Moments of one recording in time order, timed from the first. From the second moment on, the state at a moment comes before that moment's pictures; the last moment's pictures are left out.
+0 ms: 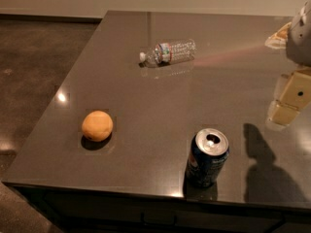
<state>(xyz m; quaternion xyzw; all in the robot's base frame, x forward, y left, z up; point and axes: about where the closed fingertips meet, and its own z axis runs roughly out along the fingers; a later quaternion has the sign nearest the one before) 0.438 -0.215 0.983 -0.60 0.78 -0.04 0.17</state>
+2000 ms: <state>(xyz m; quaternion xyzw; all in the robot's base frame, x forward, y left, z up) 0.366 -0.125 0.923 -0.69 0.68 0.13 0.22</state>
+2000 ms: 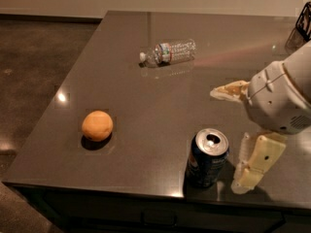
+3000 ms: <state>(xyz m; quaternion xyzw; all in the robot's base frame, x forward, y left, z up) 0.354 -0.095 0.904 -0.71 0.64 0.16 0.23</state>
